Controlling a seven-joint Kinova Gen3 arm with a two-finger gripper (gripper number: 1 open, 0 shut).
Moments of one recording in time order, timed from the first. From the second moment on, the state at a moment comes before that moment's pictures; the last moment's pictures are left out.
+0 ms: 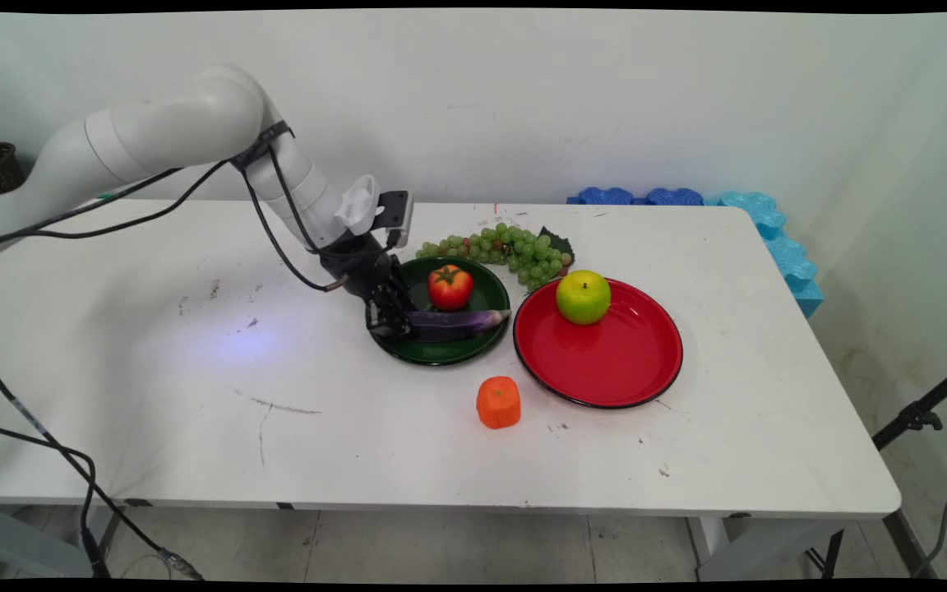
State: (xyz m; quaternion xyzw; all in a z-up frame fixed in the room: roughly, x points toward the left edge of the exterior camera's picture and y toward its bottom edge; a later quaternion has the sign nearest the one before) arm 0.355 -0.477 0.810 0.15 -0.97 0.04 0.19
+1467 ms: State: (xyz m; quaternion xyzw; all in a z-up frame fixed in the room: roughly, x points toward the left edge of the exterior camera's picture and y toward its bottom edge) arm 0.313 -0.402 0.943 0.15 -0.94 0.07 0.29
